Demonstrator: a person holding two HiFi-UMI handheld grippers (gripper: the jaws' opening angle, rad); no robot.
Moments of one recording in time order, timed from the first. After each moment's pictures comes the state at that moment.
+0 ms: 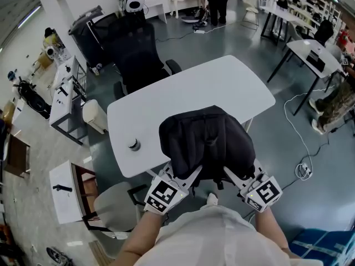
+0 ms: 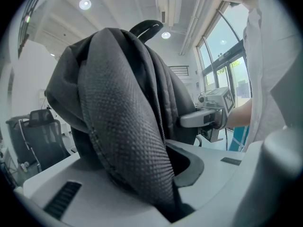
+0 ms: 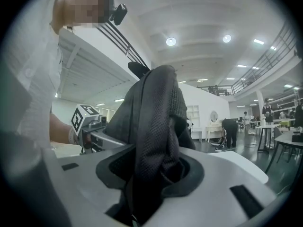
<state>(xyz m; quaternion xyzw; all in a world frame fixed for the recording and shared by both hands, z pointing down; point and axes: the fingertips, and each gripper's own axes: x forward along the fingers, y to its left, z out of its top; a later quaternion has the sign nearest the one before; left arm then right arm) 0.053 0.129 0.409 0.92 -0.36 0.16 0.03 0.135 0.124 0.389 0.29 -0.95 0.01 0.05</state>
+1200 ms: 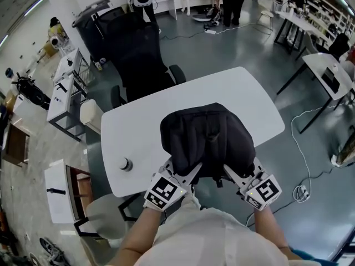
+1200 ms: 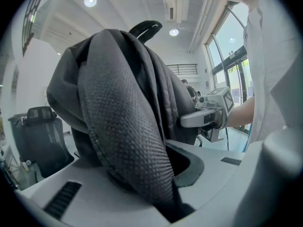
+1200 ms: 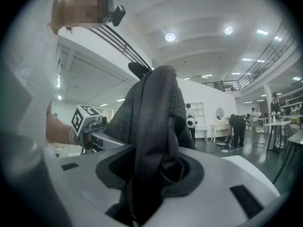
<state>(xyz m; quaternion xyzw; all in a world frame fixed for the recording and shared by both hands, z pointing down) 0.053 -0.050 0.427 0.91 -0.39 0.16 0.05 0.135 -0.062 0.408 0.25 -0.97 0.02 0.05</state>
